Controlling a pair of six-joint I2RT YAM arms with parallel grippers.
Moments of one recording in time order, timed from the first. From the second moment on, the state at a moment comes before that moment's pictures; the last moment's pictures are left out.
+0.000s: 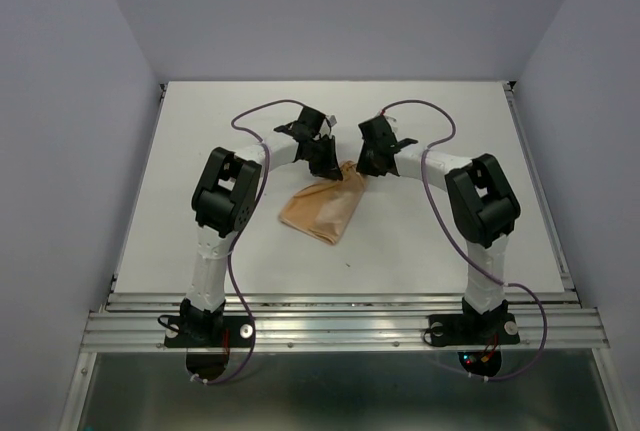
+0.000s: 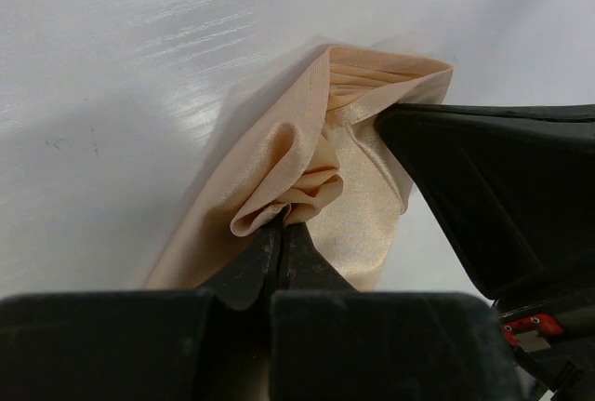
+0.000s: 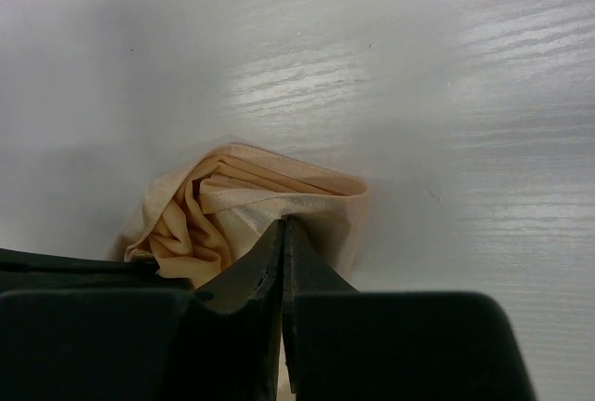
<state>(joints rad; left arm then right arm) -0.50 2.19 1.61 -0.40 0.40 -0.53 0.50 2.02 1.38 -0.26 0.20 0.68</state>
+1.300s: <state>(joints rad) -0.46 2.21 1.68 -0.34 0.49 -0.85 0.47 2.08 1.43 -0.21 0.14 0.84</state>
